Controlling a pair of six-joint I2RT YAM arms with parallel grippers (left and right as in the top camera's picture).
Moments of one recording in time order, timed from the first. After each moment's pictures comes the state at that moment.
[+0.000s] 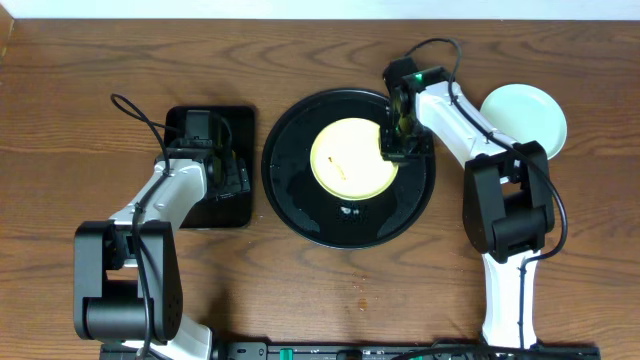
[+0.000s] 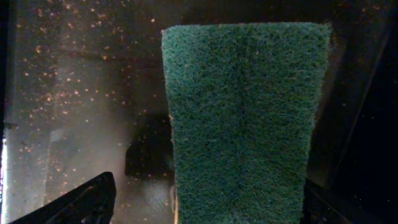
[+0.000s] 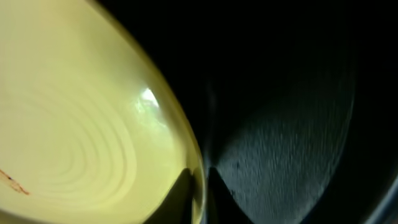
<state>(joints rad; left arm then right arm) -0.02 1.73 0.96 -0.53 -0.08 -0.24 0.33 2.26 1.77 -1.14 -0.10 0.35</state>
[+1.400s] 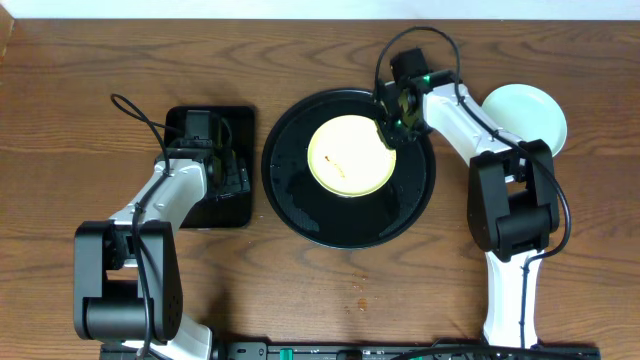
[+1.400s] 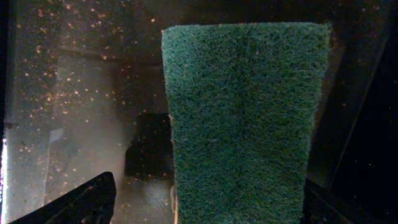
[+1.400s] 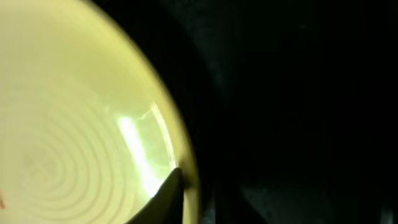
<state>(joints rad) -0.02 1.73 0.96 -0.53 -0.08 -0.24 0.30 2.26 1.73 -0.85 -0.17 -0.09</state>
